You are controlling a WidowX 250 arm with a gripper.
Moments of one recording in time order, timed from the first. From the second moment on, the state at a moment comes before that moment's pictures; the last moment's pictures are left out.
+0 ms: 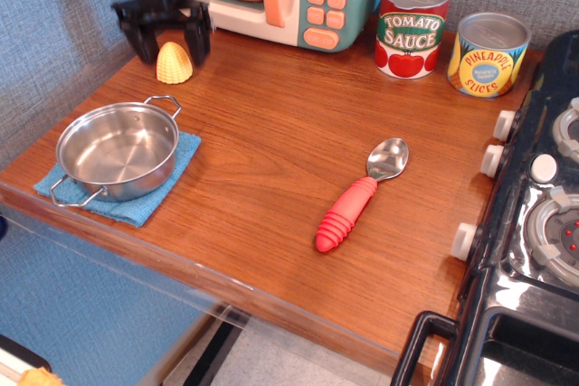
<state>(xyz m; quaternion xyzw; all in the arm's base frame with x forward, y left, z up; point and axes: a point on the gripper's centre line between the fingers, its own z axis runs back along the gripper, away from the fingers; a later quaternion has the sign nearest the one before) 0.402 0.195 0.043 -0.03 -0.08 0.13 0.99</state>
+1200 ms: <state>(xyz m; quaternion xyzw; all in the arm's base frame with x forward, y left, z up) 0.353 0.117 0.087 0.03 -0.08 -0.05 0.99</state>
